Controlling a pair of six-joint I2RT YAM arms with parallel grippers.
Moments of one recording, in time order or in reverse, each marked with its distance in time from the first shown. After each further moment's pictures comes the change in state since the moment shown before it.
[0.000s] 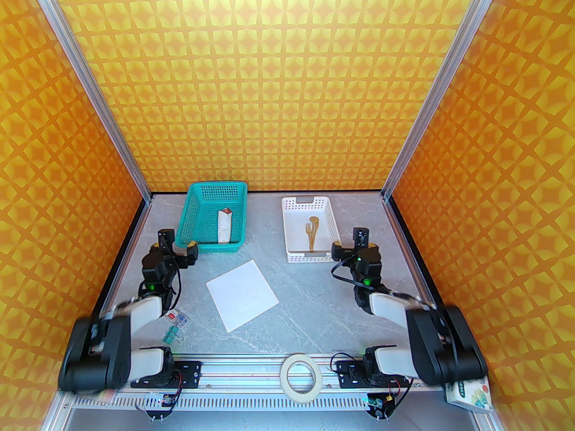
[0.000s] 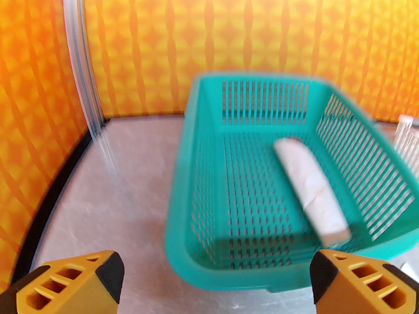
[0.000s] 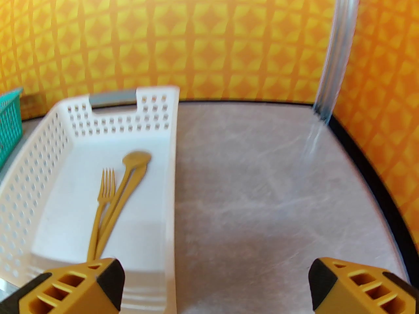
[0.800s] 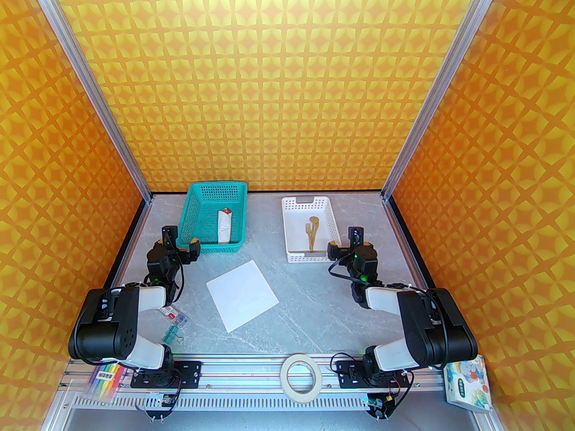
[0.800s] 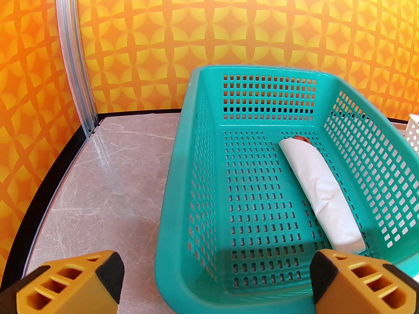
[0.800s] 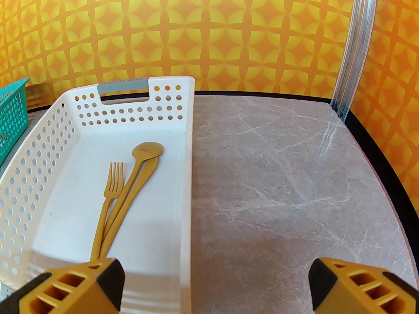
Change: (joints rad) left arm 0.000 0.338 0.063 0.193 0.000 0.001; right arm 0.000 0.219 0.033 0.116 -0.071 -0.016
